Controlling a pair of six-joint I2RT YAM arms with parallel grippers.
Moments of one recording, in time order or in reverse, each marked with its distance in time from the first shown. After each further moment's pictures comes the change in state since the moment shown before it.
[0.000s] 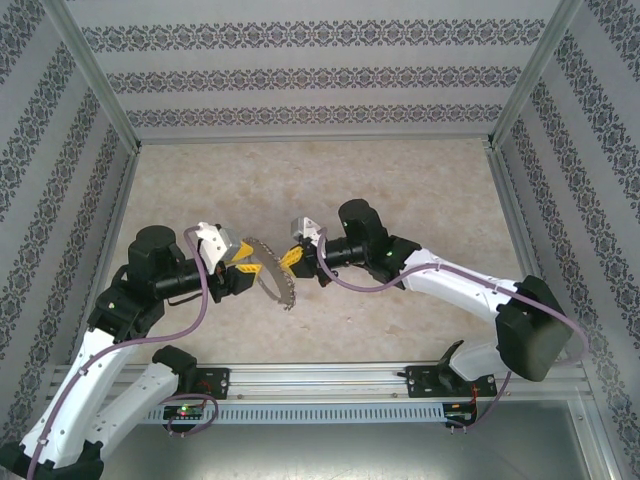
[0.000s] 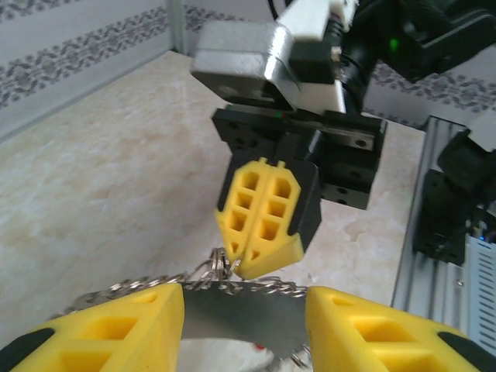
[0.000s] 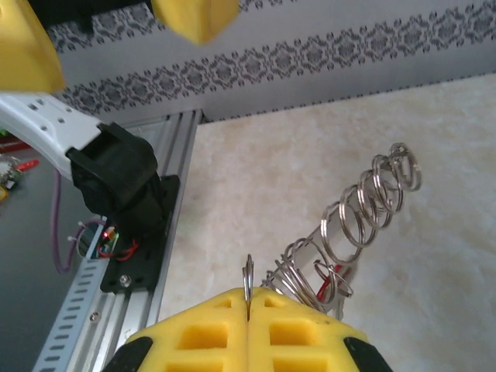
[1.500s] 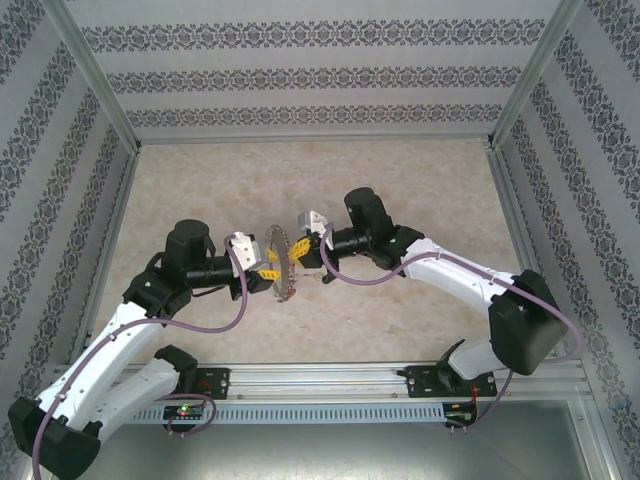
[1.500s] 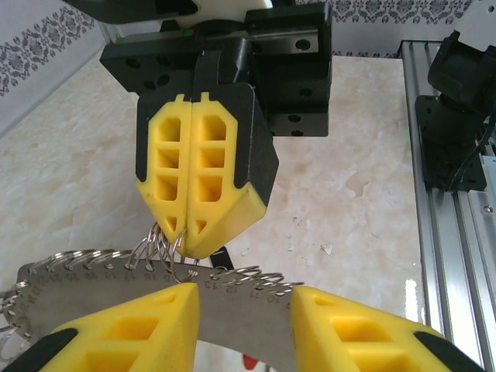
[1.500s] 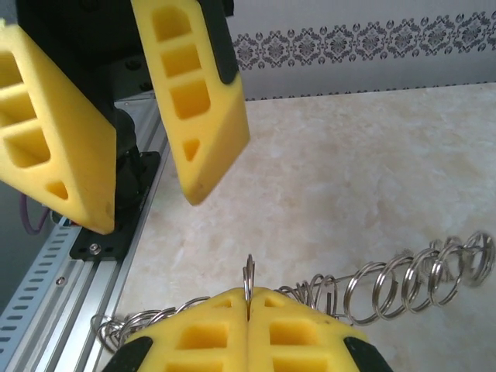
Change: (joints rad) left arm -0.074 0.159 -0.122 0.182 0.040 0.256; right arm -0.095 0.049 0.050 -0.110 -0.082 -0.201
